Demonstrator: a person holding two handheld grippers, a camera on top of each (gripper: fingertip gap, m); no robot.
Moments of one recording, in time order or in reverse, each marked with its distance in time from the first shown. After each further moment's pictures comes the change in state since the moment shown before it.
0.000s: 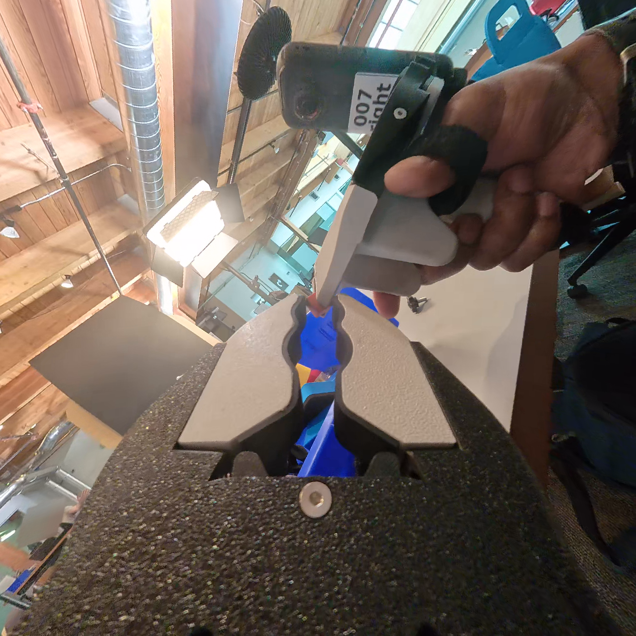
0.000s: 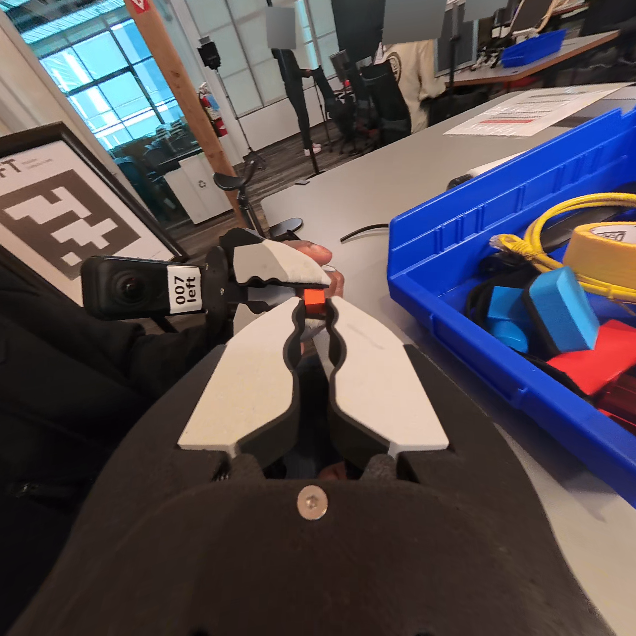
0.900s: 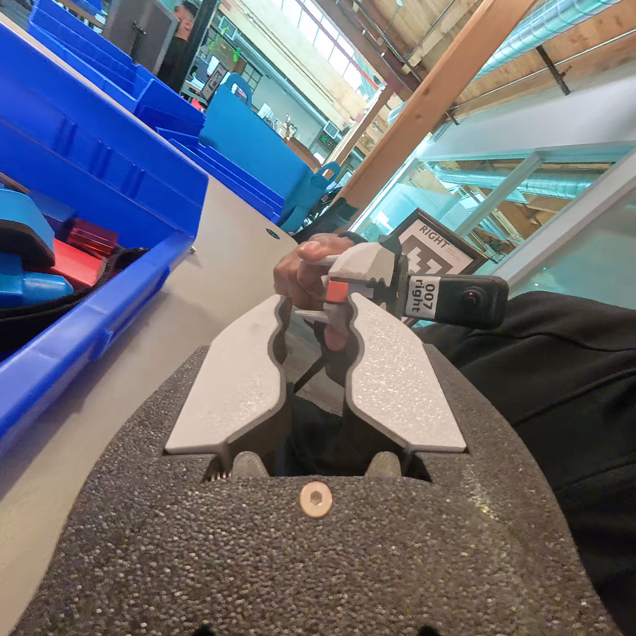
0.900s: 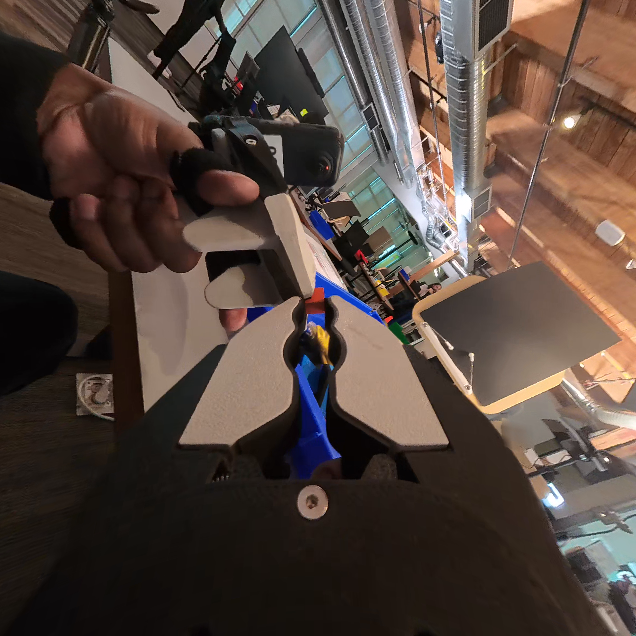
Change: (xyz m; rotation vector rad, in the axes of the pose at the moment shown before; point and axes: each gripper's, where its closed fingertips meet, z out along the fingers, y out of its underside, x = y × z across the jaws) left arm 0.011 0.007 -0.005 -0.137 0.607 -1.589; right arm 0.005 -0.006 -0.004 0.087 0.452 -1.164
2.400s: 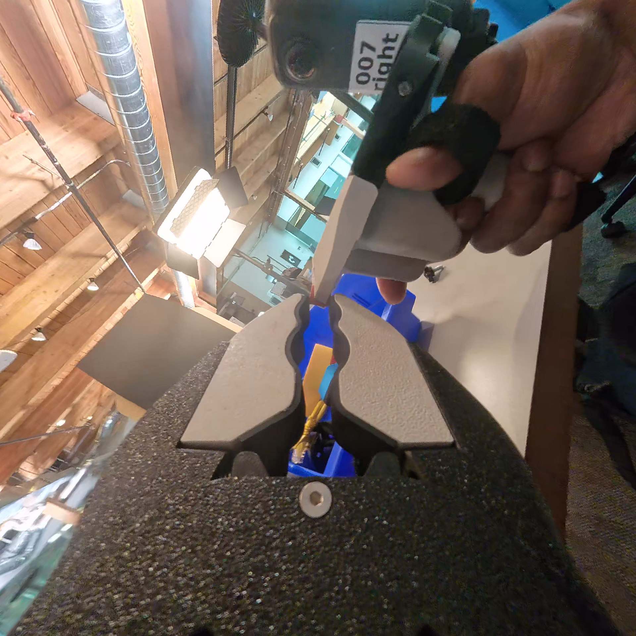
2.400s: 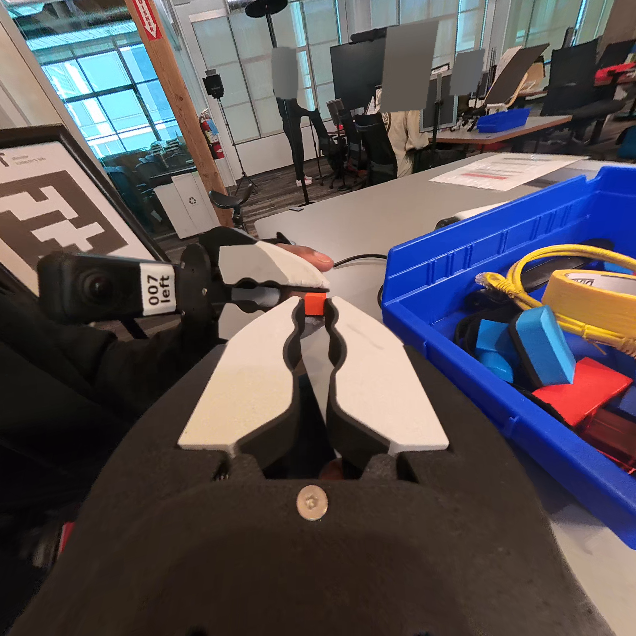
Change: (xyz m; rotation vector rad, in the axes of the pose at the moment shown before) left arm 0.010 -0.017 -0.007 0.015 -0.701 1.681; right arm -0.004 -0.012 0.004 0.002 -0.374 1.078
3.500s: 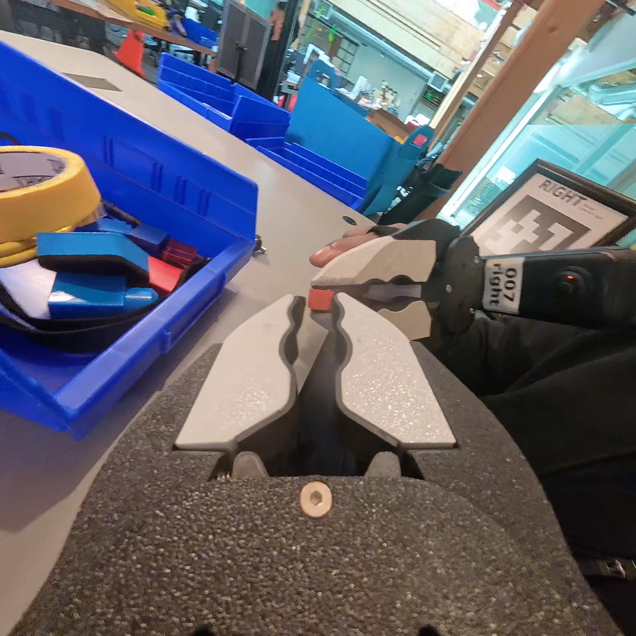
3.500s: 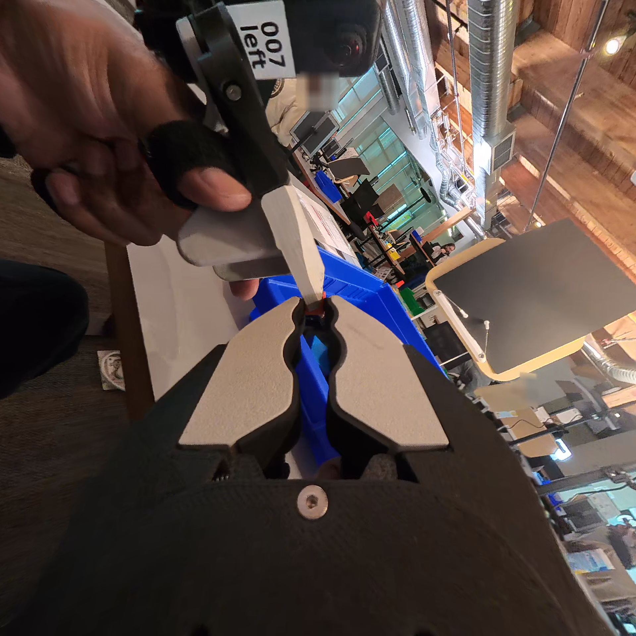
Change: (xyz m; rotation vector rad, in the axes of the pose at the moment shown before) left arm 0.020 0.009 0.003 -0.225 0.507 -1.402; right arm 0.019 0.011 0.001 -0.109 0.427 -1.004
